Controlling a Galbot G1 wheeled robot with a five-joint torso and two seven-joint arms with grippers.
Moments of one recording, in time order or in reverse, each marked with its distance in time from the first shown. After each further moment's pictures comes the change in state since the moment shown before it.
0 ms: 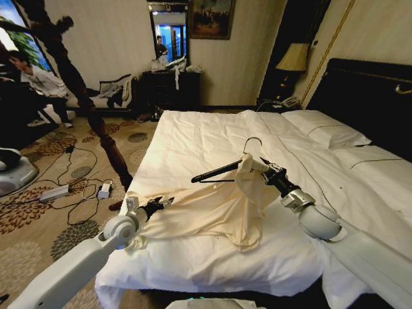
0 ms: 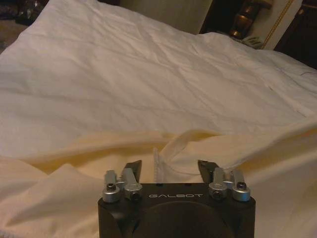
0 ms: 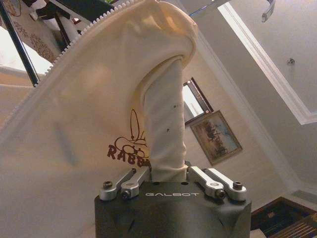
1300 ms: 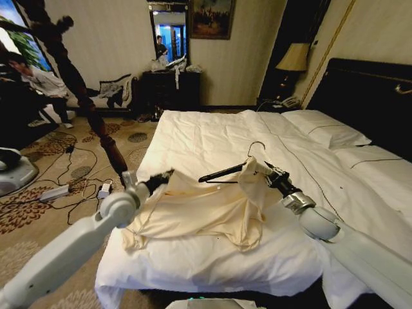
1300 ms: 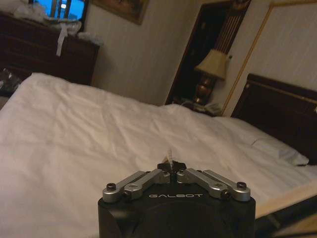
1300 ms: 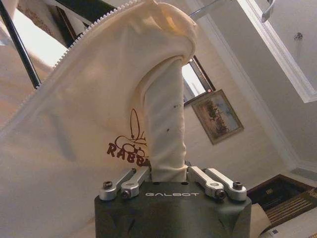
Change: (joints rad) left arm -0.329 0.032 0.016 -0.187 -0.186 0.004 -0.144; right arm 0.025 0.000 -0.035 -0.091 0.023 -0.006 0.016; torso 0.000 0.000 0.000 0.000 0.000
